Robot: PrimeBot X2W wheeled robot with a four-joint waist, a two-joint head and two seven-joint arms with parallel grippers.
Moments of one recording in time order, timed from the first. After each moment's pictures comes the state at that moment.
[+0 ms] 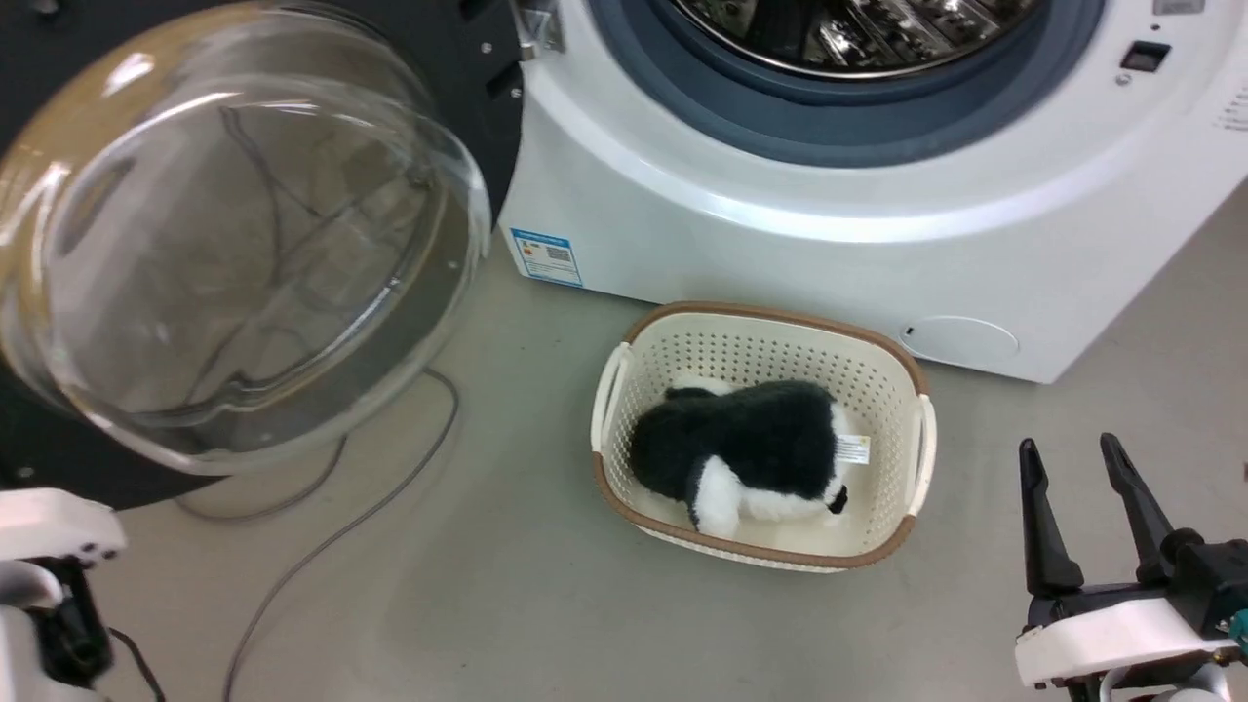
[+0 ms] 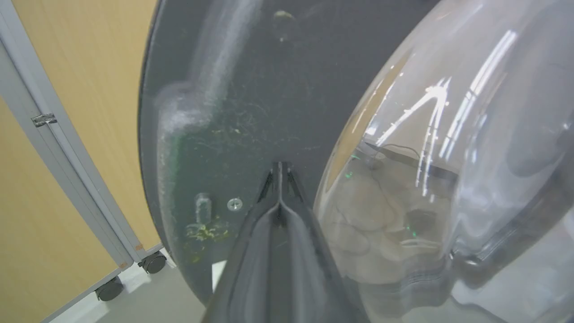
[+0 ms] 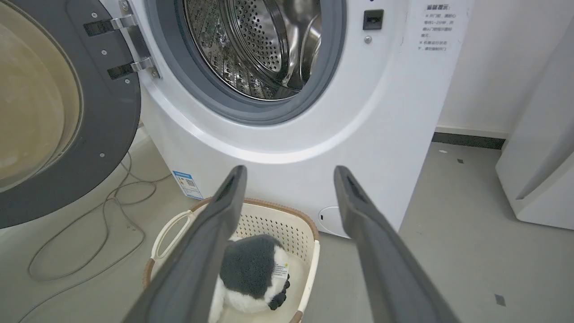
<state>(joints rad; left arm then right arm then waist) -0.32 0.27 0.37 0.39 -0.26 0.11 -0.26 -0.05 -0.05 -0.13 0.12 0.06 0.13 -0.26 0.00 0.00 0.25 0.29</state>
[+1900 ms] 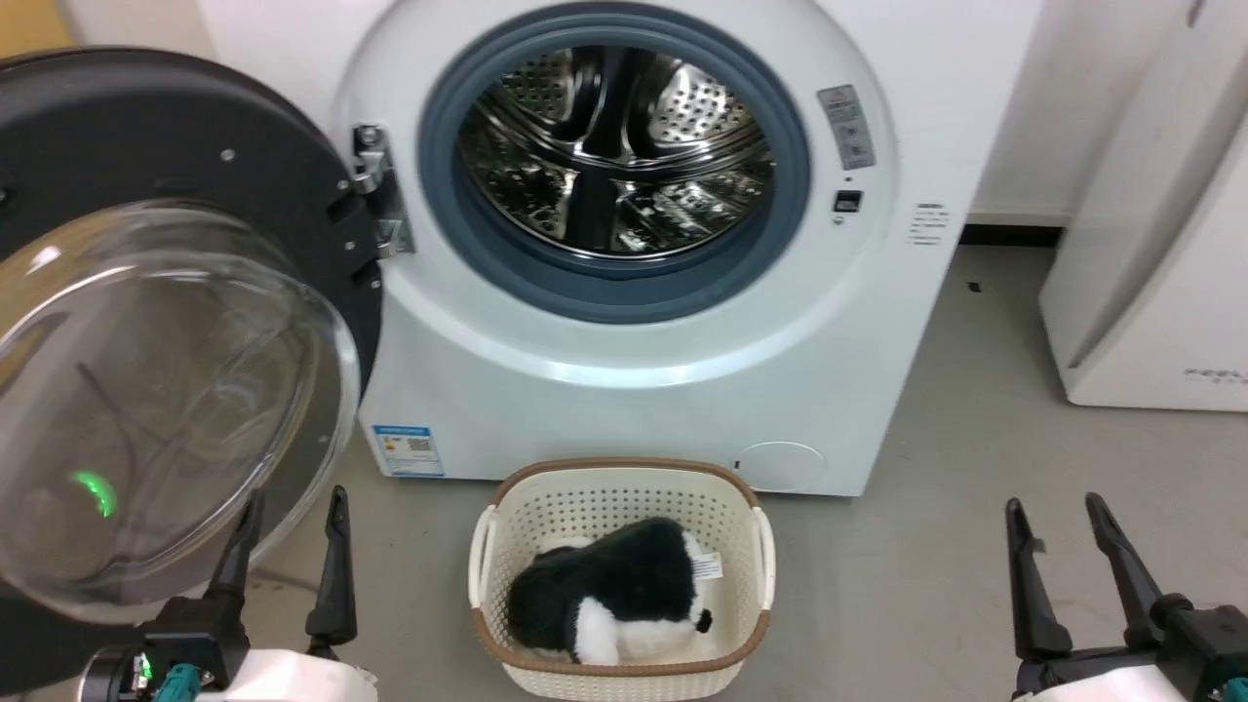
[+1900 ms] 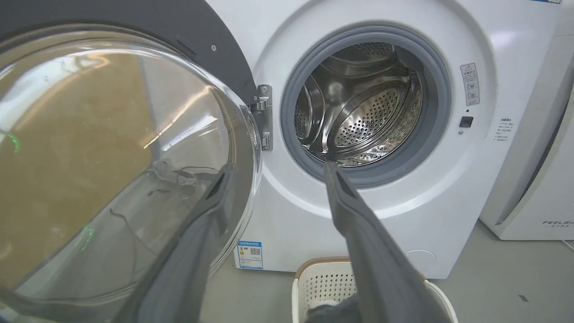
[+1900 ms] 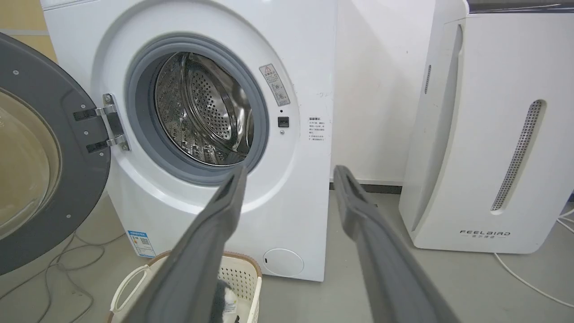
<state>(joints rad) 0.01 0.06 0.15 0.11 -0.05 -0.13 -0.26 0.07 -0.05 -0.09 0.04 0.09 0.13 -0.26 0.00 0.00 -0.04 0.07</state>
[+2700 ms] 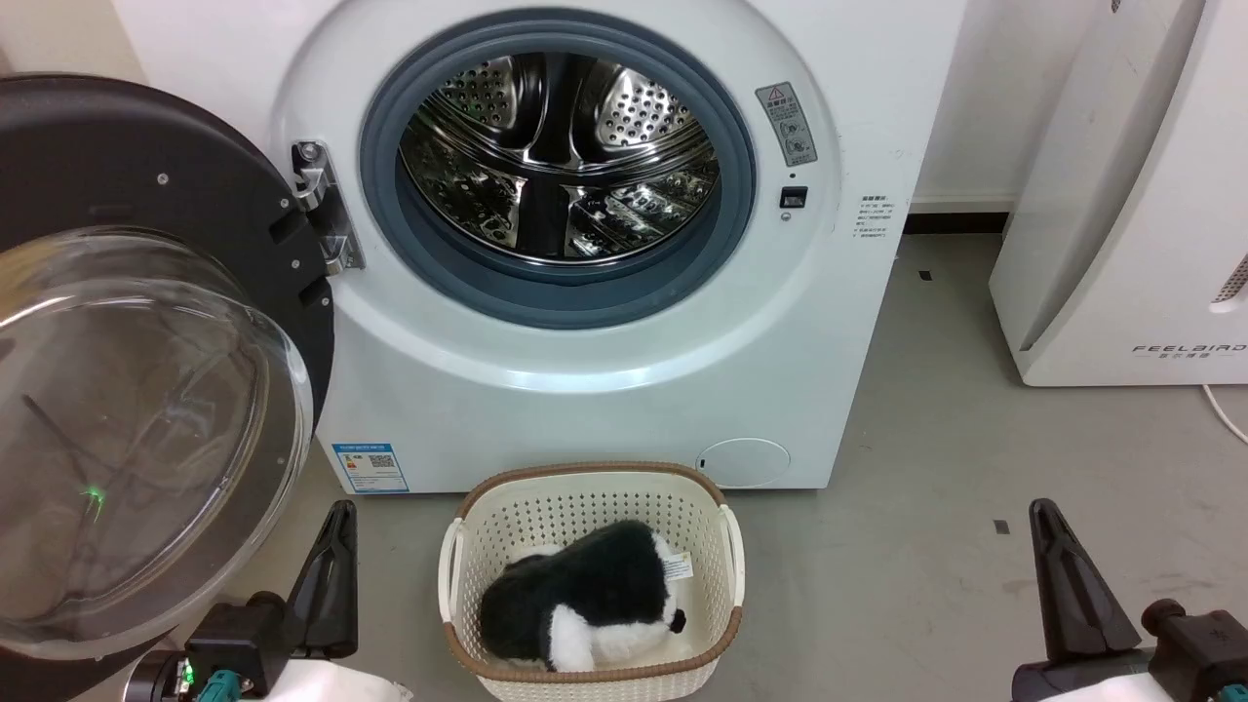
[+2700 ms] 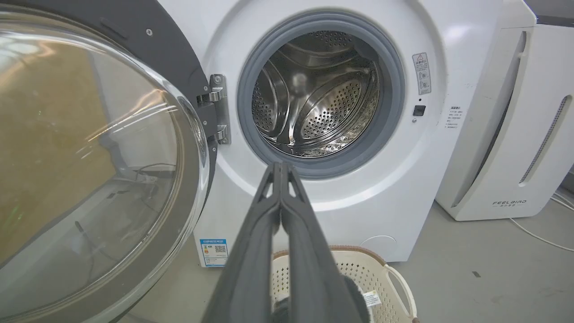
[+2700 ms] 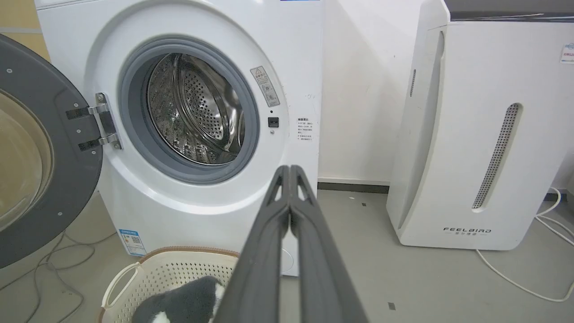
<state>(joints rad) 0.03 0.05 0.08 0.11 -0.07 -0.12 -0.26 0.10 -0.05 -0.08 0.00 0.07 0.13 -0.25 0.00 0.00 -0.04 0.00</state>
